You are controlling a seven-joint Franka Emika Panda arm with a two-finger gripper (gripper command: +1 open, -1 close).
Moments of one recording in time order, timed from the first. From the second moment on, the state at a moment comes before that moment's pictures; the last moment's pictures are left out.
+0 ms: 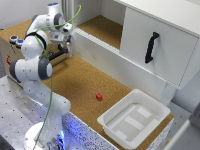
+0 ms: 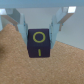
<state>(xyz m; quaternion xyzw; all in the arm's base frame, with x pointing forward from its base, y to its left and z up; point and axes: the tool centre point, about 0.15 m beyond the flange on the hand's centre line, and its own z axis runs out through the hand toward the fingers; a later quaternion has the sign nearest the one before) 0.338 0.144 0.446 0.98 0.18 0.08 0.06</state>
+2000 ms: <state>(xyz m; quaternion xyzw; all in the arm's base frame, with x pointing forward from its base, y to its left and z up) 0.405 -0.166 0.283 0.97 0.20 0.10 0.01</state>
